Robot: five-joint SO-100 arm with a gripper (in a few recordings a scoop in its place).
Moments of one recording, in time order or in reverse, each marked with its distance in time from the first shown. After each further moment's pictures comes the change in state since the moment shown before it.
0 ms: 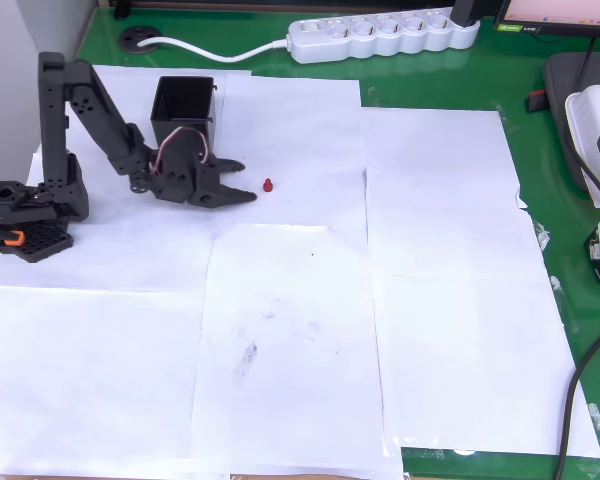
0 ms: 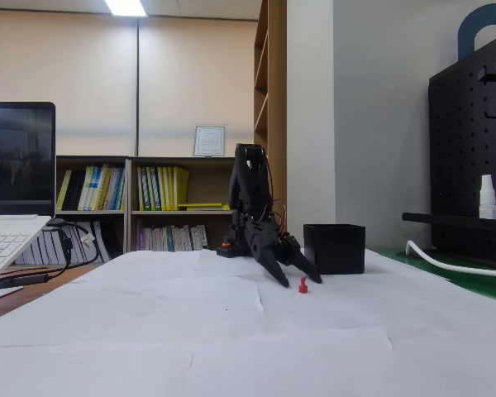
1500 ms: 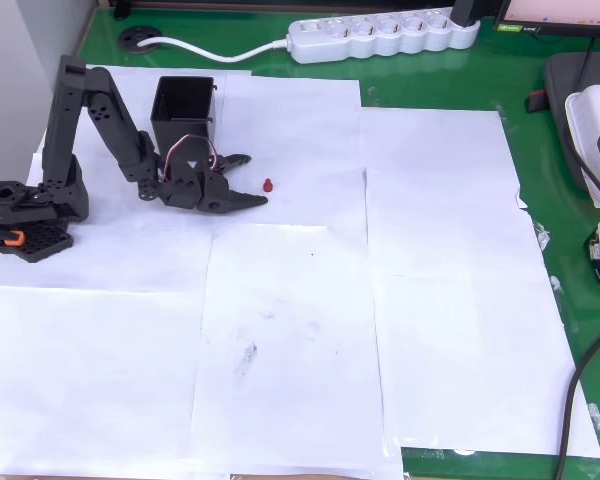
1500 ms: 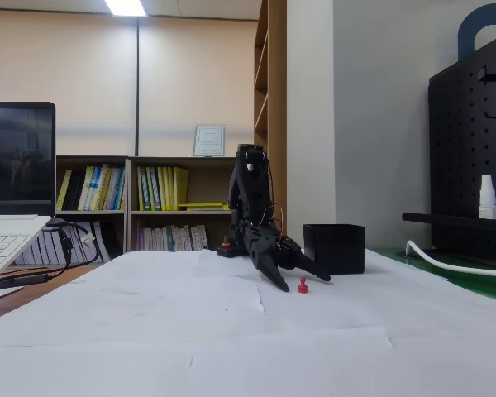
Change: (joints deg) arm 1.7 5.7 1.1 -4.9 6.1
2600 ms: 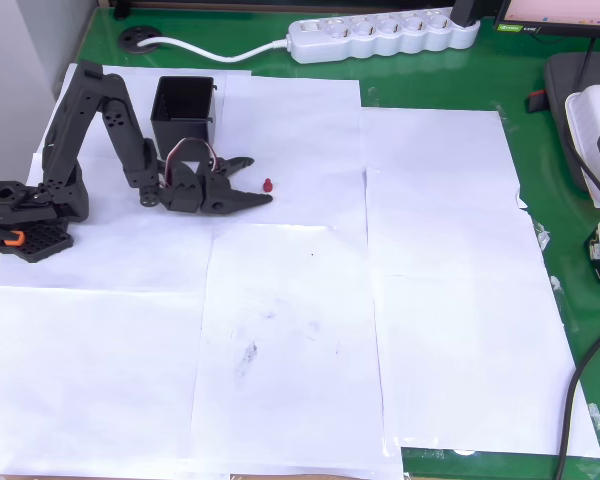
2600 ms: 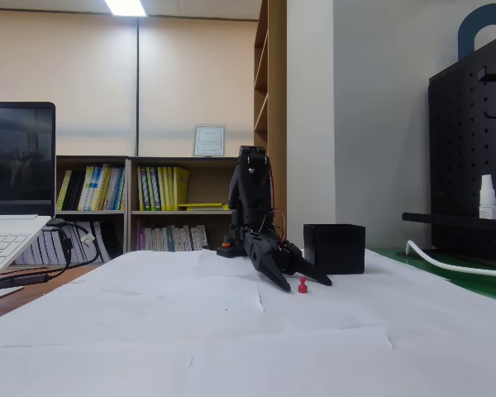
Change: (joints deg) arm -0.6 8.6 1.8 -12.7 -6.9
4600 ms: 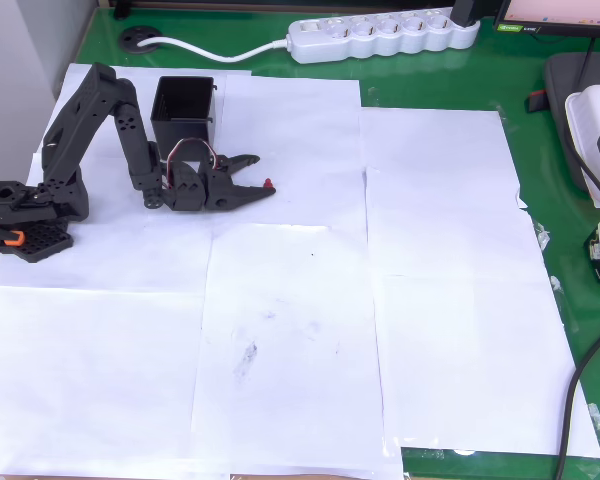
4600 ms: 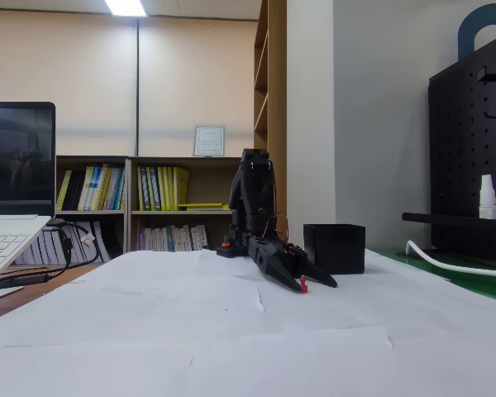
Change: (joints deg) arm -1.0 7.3 4.8 -6.5 0.2
